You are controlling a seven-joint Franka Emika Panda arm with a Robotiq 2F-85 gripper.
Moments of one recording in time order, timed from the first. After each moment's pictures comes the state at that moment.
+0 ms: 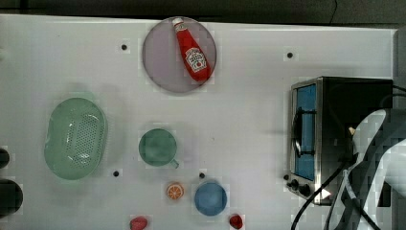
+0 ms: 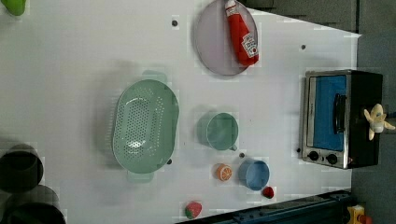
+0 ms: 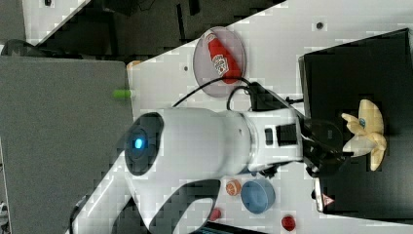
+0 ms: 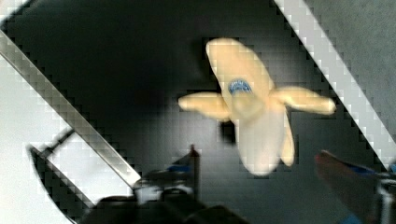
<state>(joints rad) -0.08 0.28 -0.66 -1.77 0.00 0.42 -0.80</state>
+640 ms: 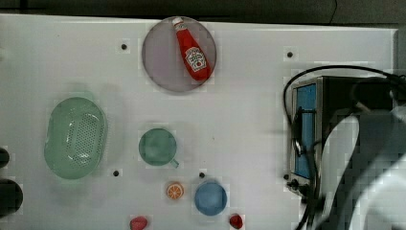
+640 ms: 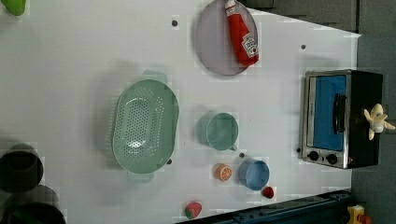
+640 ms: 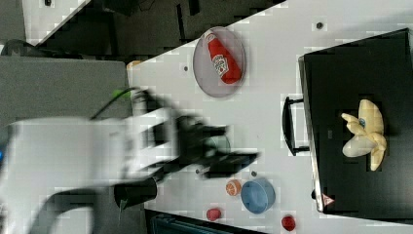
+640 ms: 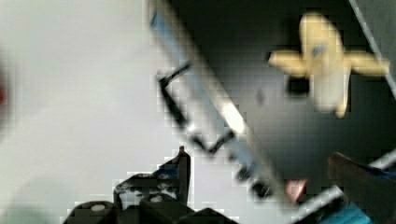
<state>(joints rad) 0.00 0.01 -0.50 -1.75 -0.08 0.13 -0.70</state>
